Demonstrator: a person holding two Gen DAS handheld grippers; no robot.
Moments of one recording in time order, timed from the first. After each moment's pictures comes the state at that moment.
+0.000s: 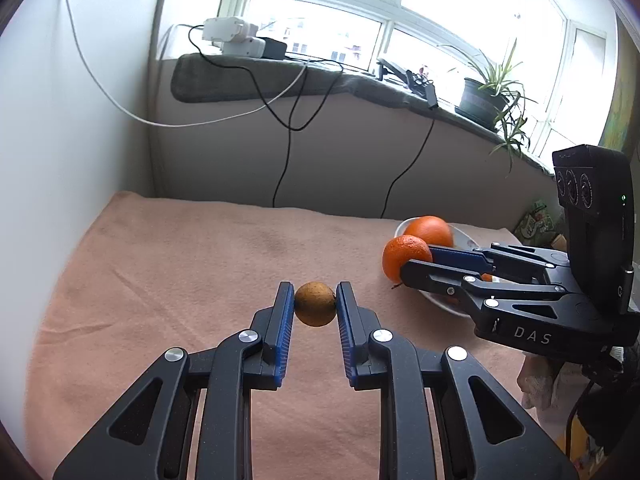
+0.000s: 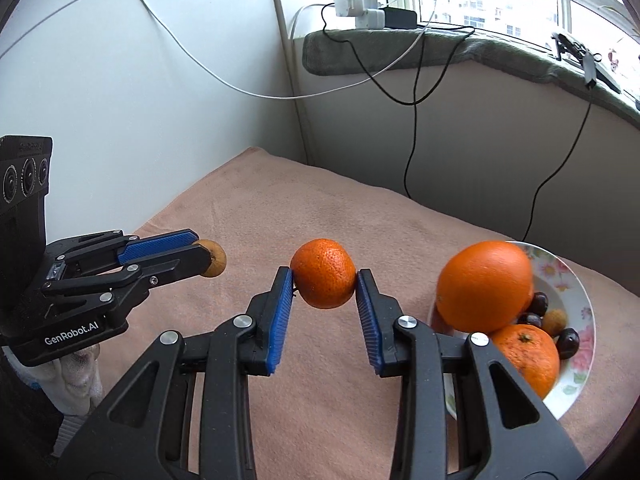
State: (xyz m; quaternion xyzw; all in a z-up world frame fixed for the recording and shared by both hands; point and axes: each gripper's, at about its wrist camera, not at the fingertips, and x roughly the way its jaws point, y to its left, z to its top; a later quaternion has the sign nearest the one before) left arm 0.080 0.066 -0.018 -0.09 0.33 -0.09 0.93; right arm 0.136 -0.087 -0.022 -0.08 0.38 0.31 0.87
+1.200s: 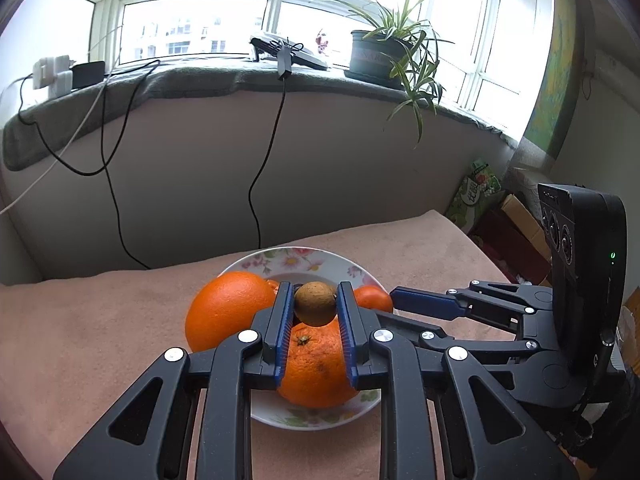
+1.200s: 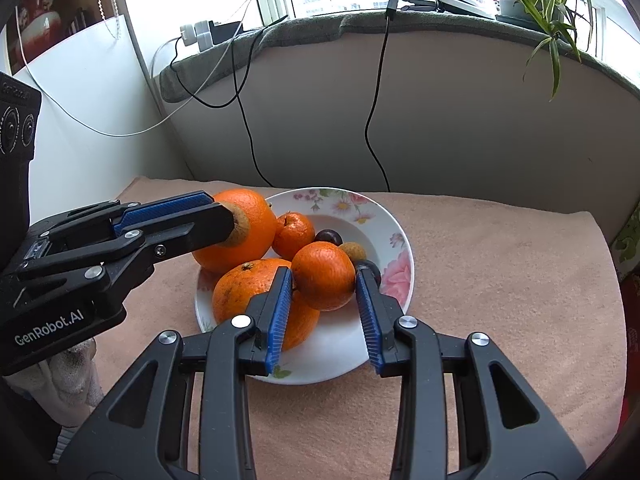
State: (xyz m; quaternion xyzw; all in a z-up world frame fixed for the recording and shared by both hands) left arm 0.163 -0.108 -0.010 -0.02 0.34 -0.22 0.92; right arm 0.168 -0.247 -0.030 -0.01 0.40 0.18 0.90
